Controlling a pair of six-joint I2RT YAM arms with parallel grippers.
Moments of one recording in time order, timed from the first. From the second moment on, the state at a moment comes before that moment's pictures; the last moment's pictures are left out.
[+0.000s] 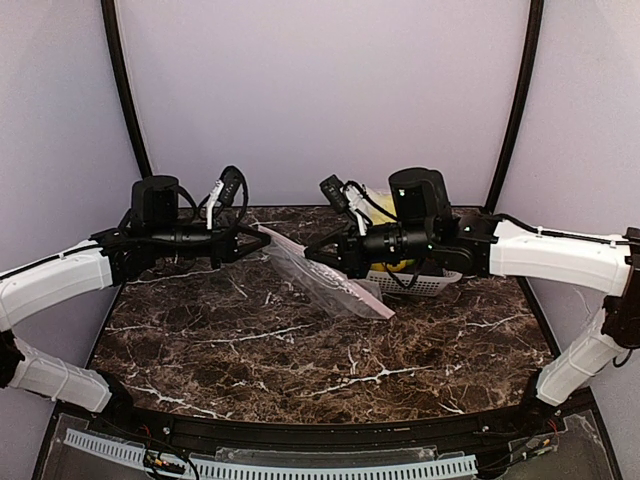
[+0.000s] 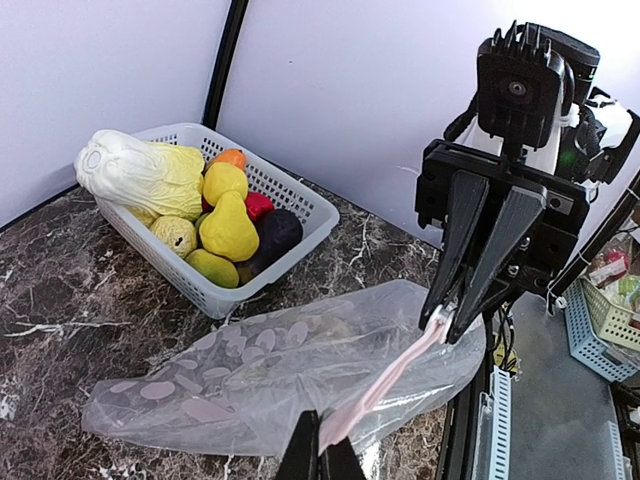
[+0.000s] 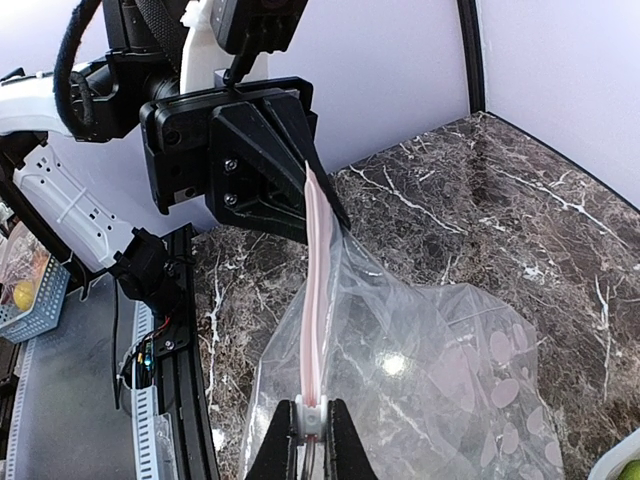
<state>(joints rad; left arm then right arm) -0.56 1.21 0.93 -0.02 0.65 -0.16 0.96 1.49 1.22 -0.08 -0.41 0.16</state>
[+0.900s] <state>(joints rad) -0.50 1.17 0.93 -0.04 0.59 -0.17 0.96 1.48 1.19 -0.06 -0.39 0.17</state>
